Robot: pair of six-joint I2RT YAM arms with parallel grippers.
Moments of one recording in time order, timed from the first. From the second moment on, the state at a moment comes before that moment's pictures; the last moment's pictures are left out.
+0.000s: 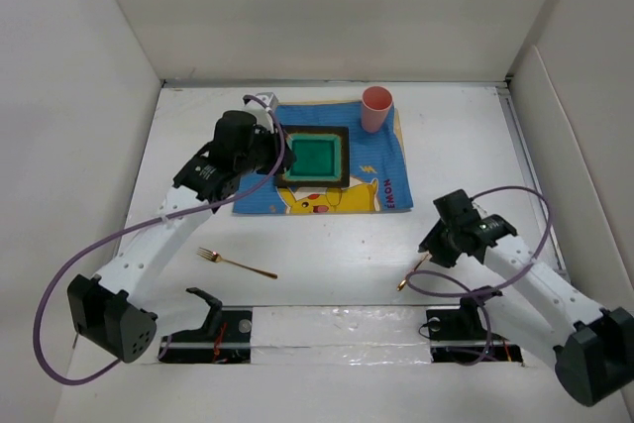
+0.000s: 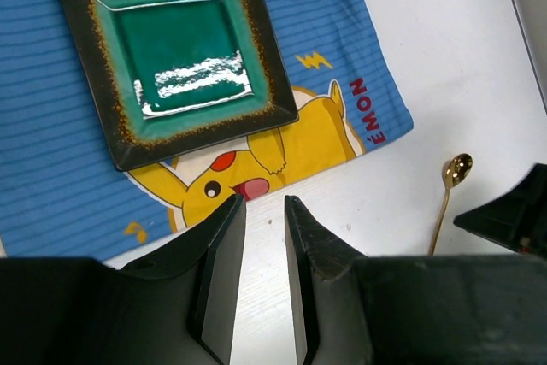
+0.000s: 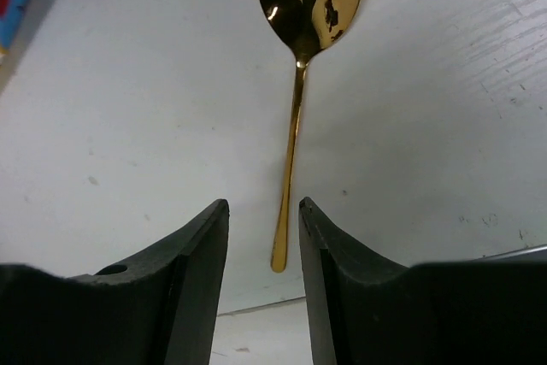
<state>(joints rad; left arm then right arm) -0.49 1.19 1.14 -0.48 0.10 -0.39 0.41 0.88 0.57 -0.85 0.12 1.10</state>
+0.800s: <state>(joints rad) -0.50 0.98 1.06 -0.48 0.02 -0.39 0.49 1.44 0.77 -0.89 0.18 1.22</state>
